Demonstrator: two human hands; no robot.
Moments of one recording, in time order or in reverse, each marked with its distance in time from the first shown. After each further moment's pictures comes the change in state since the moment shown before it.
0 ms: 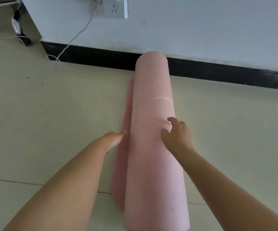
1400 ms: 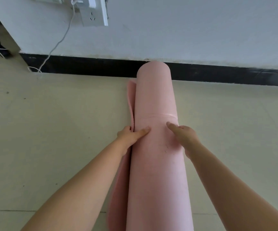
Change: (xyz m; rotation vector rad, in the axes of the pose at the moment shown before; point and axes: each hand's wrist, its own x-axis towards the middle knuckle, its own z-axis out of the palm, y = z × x) left_hand 0.023 0.069 0.043 -0.488 -0.102 0.233; right_hand 0.072 0.066 -0.010 0.510 -0.059 0.407
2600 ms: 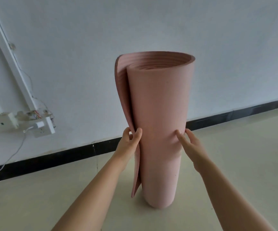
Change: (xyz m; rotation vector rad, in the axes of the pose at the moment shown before) left_hand -0.183 0.215 0.146 0.096 -0.256 0.723; right_hand -0.132 -0.032 -0.274 0.455 0.298 -0.577
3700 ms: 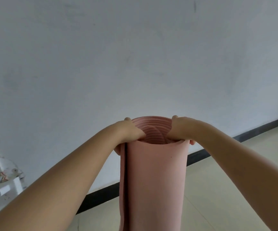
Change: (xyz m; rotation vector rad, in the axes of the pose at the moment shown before) left_hand 0.098 0.207 0.019 0.962 -0.084 -0.127; right_hand 0.100 -0.199 -0.043 -1.197 -0.111 0.118
